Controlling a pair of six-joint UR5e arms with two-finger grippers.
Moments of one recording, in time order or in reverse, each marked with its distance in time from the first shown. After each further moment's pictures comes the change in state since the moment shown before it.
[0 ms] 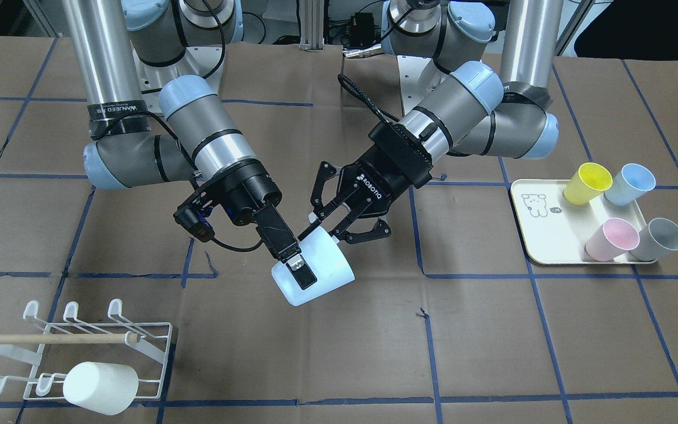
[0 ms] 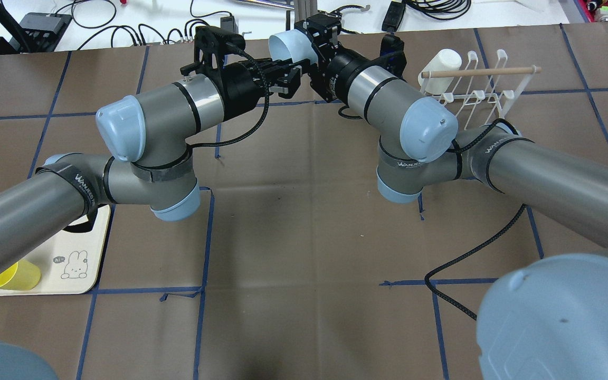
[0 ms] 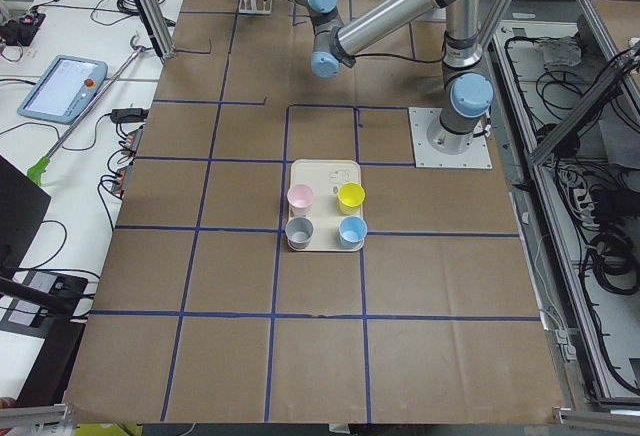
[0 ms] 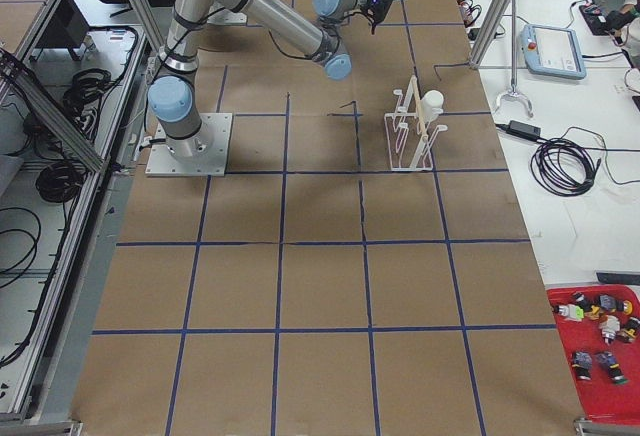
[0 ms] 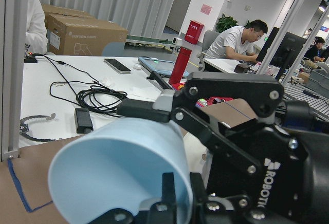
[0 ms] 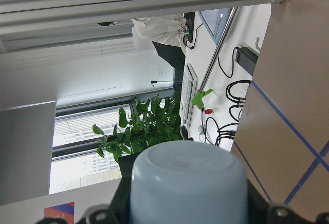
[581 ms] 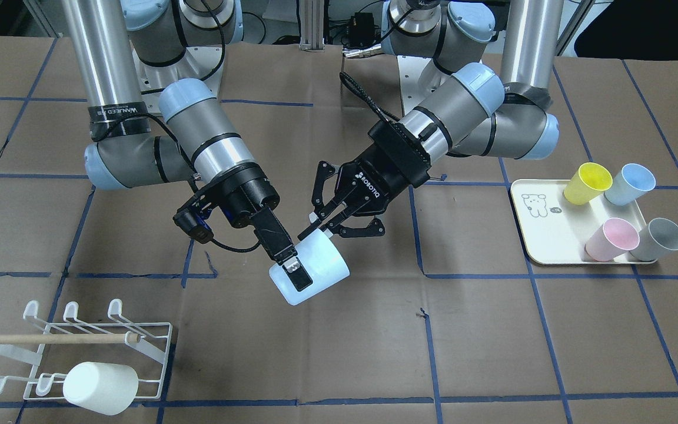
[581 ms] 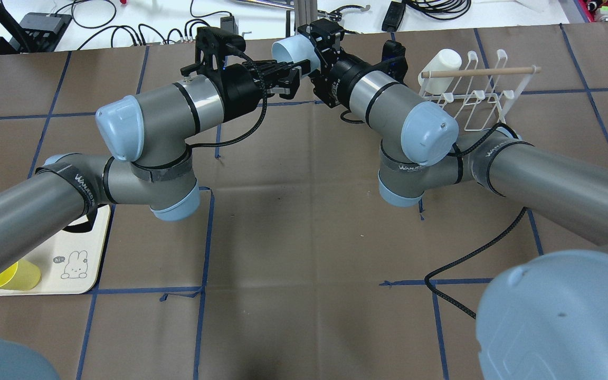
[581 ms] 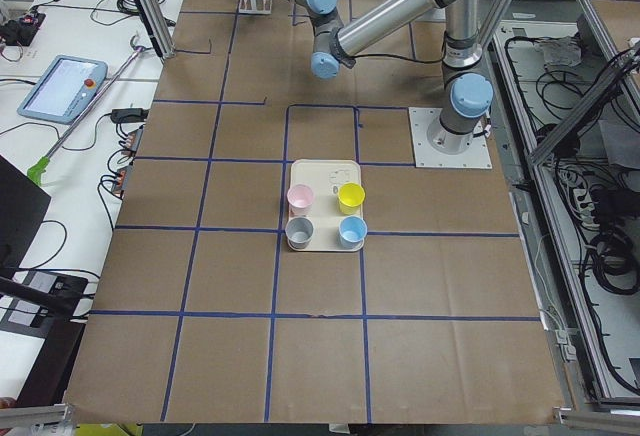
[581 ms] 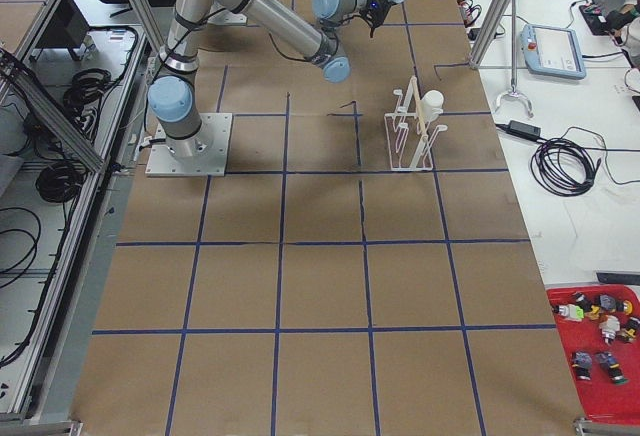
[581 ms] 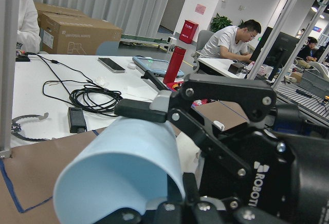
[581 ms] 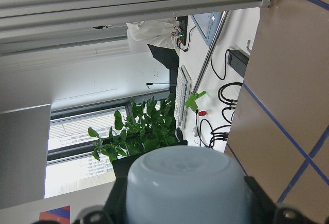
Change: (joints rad) left arm 0.003 -0.002 0.000 0.000 -0.031 0.002; right arm -0.004 0.004 0.019 -0.002 -0.002 -0.001
